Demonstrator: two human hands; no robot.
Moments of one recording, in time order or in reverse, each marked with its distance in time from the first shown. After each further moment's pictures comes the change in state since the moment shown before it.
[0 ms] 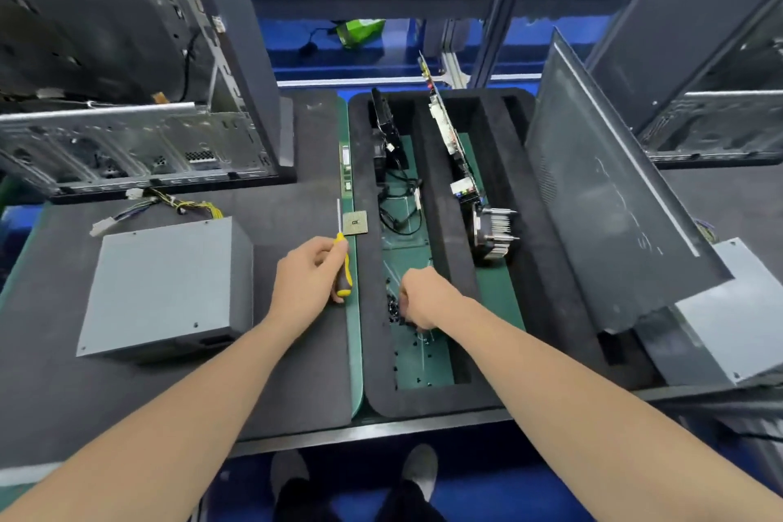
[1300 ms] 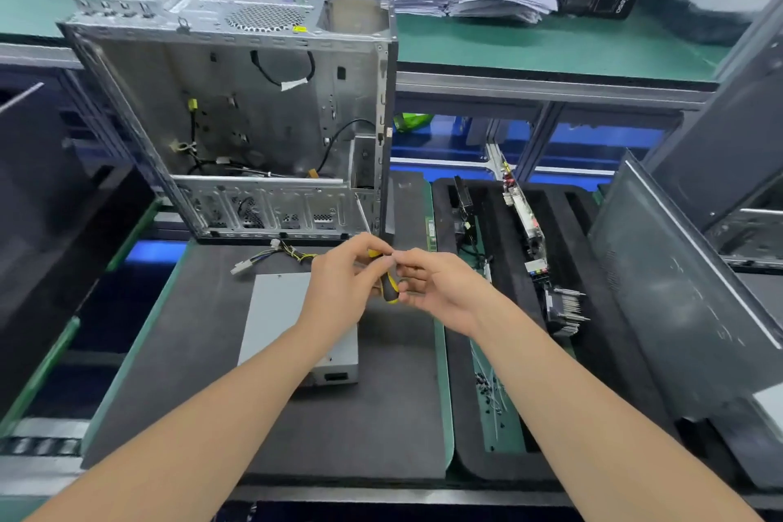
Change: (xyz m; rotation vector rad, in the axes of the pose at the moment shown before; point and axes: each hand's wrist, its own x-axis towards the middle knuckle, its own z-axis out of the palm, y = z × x) left_hand -0.011 0.070 -0.129 0.015 0.059 0.395; right_hand -0.046 -0.152 -0.093 1.512 -0.106 -0.288
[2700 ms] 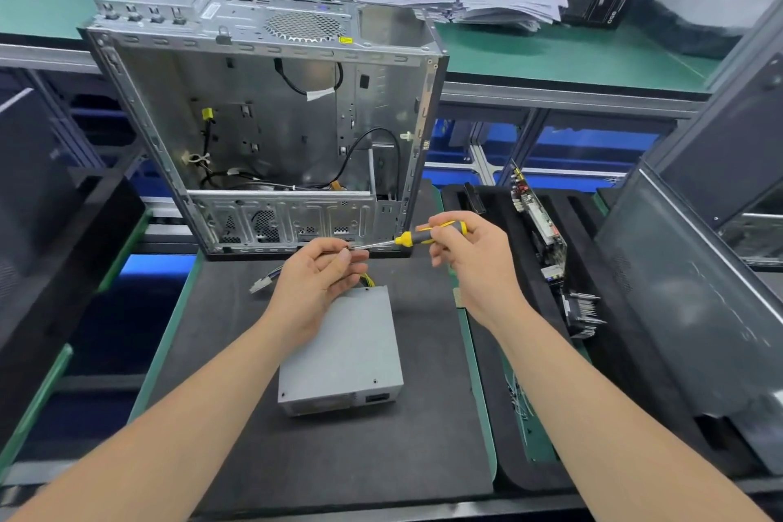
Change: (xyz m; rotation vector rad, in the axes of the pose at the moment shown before) left_hand 0.036 -0.071 -0.077 -0.777 -0.078 -0.331; right_hand 0.015 -0.019 0.046 -0.247 0.427 -0.590
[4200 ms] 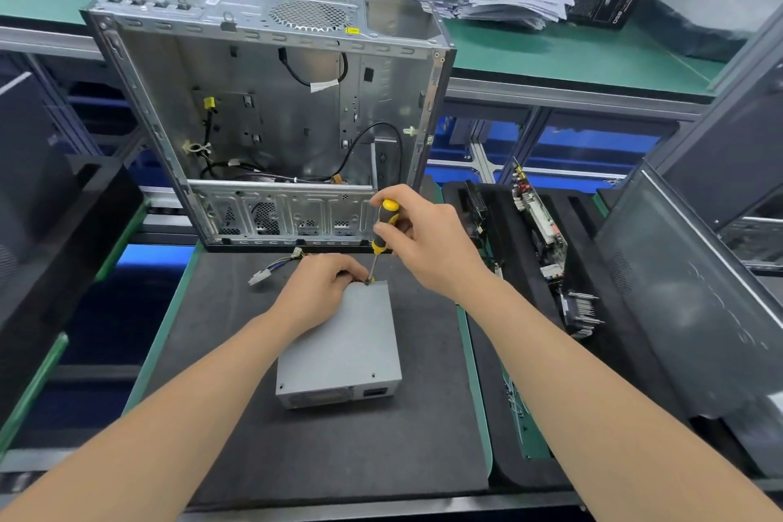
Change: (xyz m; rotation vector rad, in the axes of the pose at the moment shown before) left_hand 0.005 0.003 -0.005 1.232 -0.142 0.234; right_hand 0.003 -0.031 0.039 -0.759 -0.367 -0.385
